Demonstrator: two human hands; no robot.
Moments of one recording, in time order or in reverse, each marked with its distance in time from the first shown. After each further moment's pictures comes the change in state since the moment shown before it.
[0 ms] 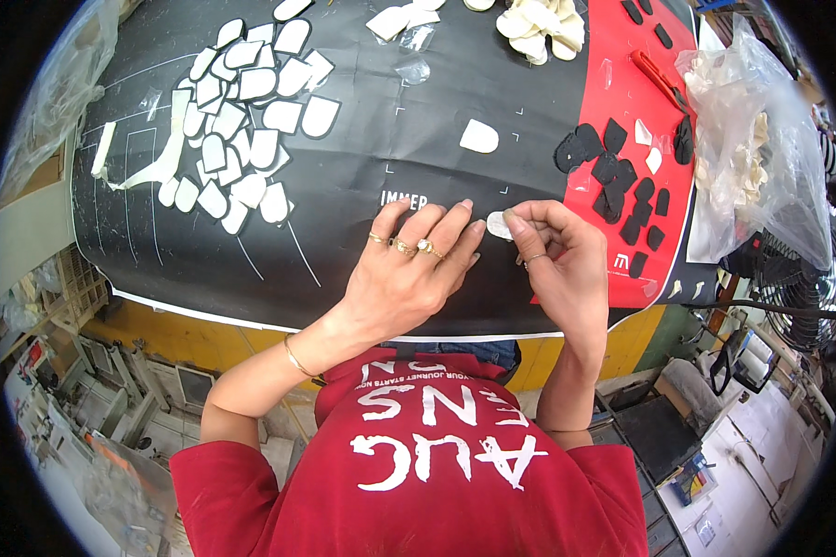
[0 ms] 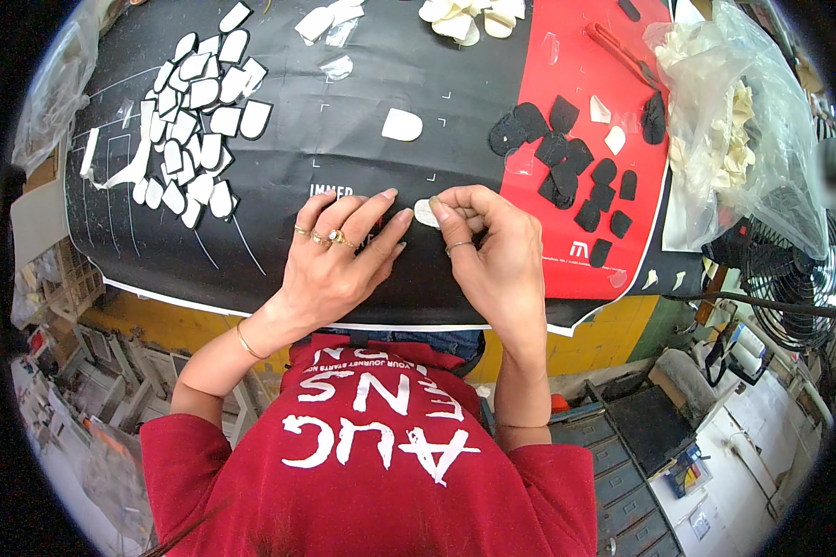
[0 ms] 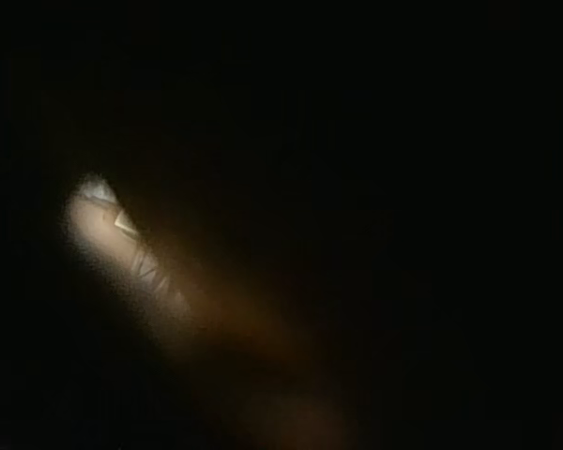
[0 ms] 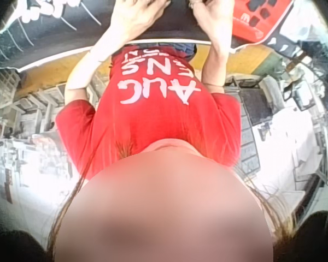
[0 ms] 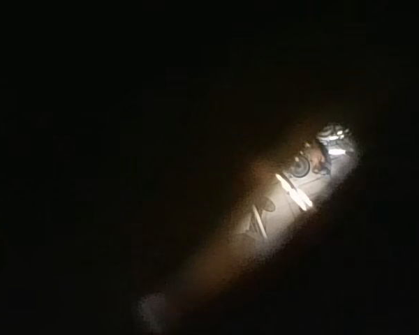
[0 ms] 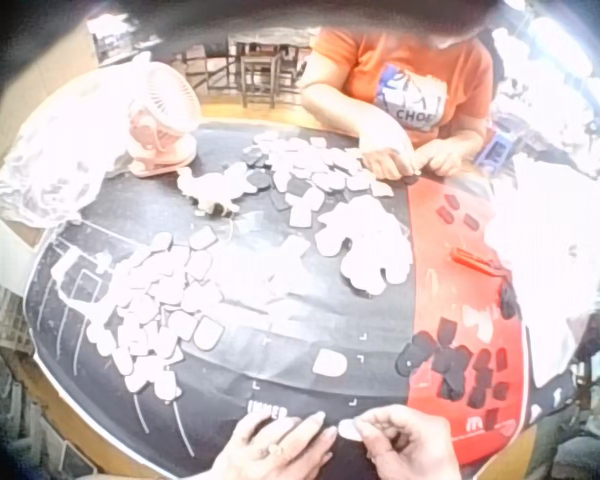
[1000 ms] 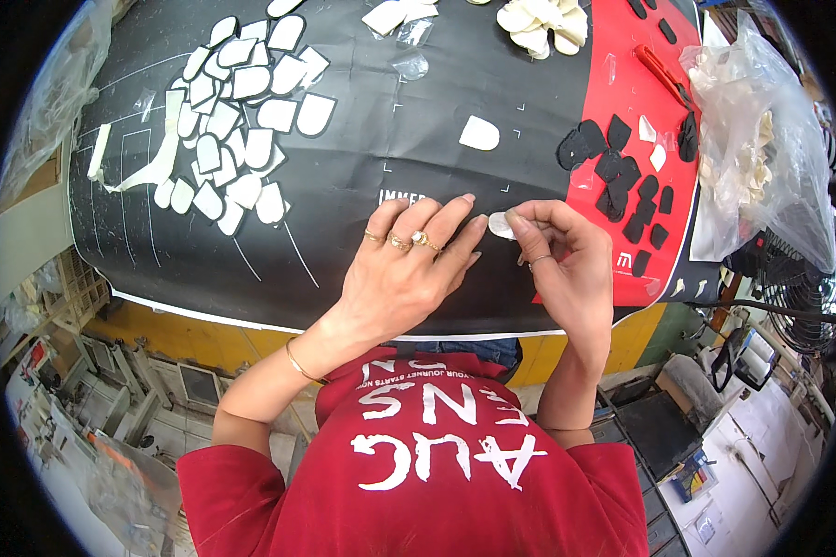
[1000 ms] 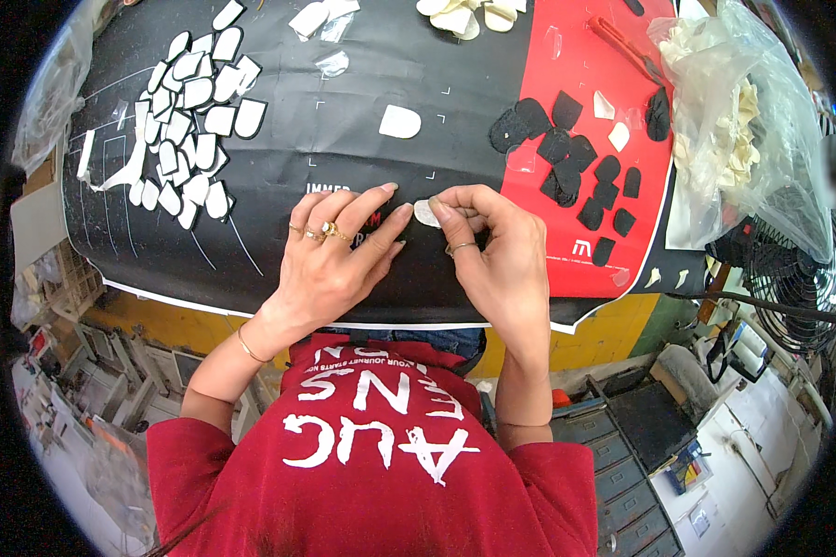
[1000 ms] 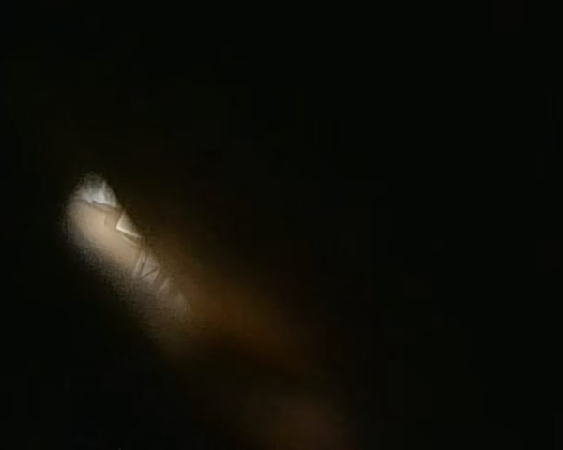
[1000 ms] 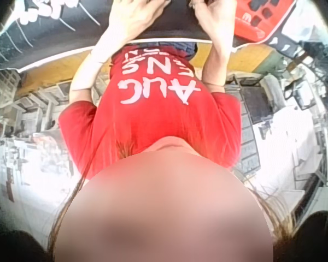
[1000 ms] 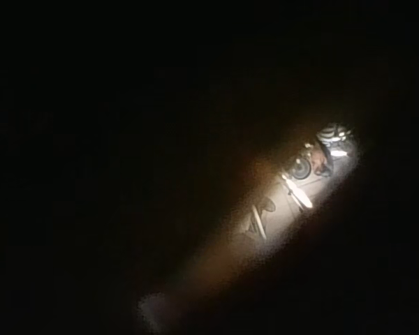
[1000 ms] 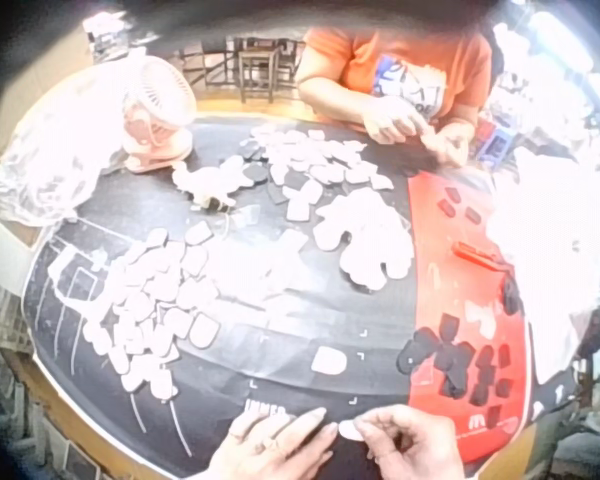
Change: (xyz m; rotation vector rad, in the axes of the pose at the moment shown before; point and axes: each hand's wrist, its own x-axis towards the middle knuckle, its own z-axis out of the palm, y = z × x) left_hand 0.006 0.000 -0.005 -0.038 -0.034 -0.053; right_hand 0.000 0.000 -0.002 0.017 -0.010 0.001
